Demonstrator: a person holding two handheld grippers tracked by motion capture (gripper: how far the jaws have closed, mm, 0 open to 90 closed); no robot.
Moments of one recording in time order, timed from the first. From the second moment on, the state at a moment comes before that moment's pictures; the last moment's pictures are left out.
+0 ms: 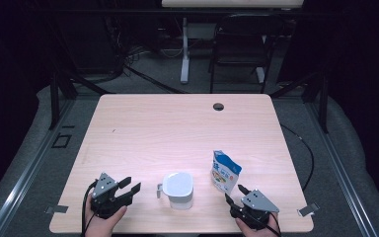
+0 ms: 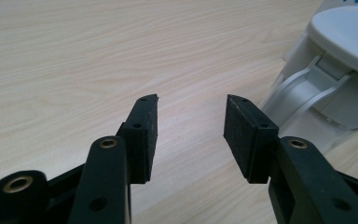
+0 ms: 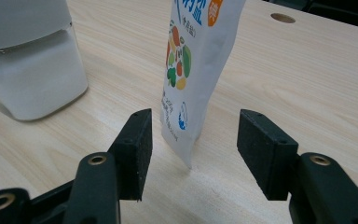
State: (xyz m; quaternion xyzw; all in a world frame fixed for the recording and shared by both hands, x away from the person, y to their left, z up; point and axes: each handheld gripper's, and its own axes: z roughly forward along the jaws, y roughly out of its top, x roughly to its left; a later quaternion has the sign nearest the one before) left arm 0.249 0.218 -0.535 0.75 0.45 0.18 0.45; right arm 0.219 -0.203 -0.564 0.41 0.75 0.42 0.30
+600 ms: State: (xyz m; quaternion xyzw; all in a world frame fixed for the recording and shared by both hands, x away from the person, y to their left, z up) left arm 0.243 0.236 -0.562 0.75 0.47 0.19 0.43; right arm 0.219 -0.204 -0.566 0.41 0.75 0.42 0.30
